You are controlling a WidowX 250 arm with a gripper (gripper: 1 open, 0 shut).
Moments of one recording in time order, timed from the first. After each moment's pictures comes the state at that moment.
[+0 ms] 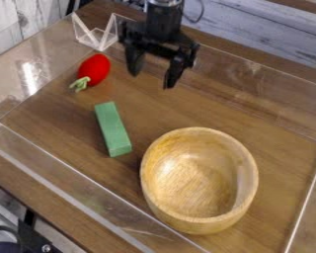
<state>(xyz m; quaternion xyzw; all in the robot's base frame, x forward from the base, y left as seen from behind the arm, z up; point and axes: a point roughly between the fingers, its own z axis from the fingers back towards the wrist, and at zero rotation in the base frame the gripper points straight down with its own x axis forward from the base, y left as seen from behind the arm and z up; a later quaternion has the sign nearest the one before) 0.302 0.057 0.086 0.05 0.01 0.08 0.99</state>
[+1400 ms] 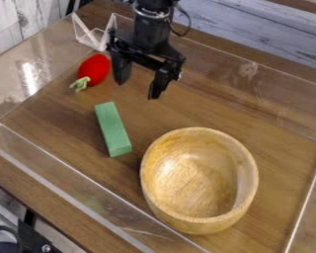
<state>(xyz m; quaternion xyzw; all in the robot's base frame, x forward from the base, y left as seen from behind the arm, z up) 0.288 0.068 0.080 0.07 0.03 0.07 0.99</state>
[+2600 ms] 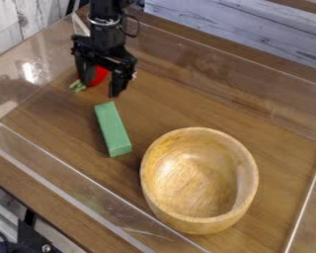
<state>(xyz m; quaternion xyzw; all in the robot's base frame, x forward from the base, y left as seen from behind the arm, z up) 0.287 0.145 0.048 0.06 0.02 0.07 1.00</state>
